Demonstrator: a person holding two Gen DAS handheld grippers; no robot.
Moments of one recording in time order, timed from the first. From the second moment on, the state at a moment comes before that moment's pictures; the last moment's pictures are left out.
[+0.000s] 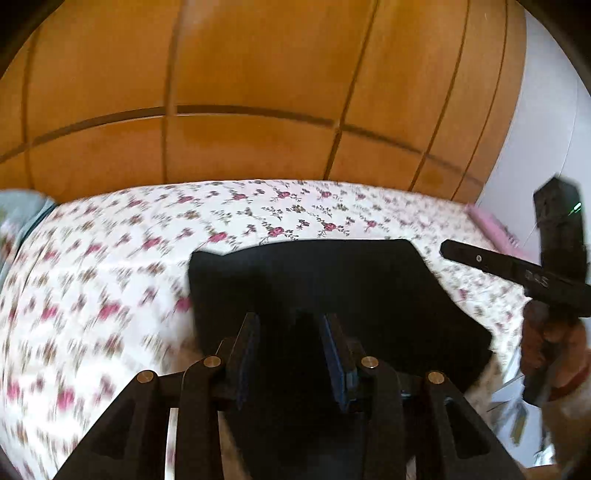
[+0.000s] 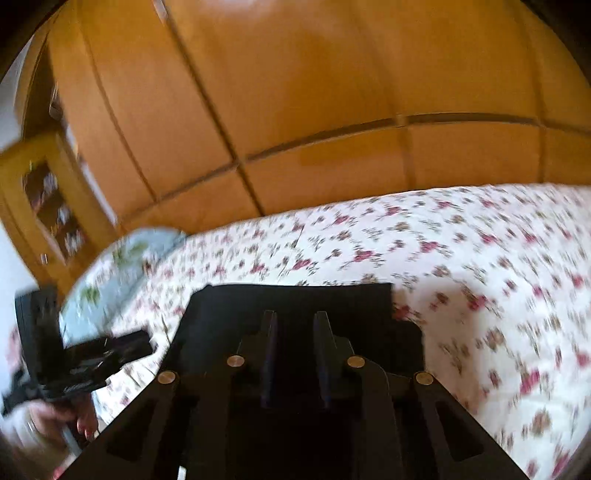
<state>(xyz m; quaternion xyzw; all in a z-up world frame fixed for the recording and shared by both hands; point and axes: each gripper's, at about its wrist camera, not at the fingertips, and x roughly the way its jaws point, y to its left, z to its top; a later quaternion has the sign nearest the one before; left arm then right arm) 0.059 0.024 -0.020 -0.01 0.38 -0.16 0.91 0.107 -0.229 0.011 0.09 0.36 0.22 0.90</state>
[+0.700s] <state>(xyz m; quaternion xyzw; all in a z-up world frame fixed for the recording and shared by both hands) 0.129 0.000 -0.081 0.08 0.38 -0.10 0.92 0.150 -0.247 -0.072 0.13 0.39 0.17 0.90</state>
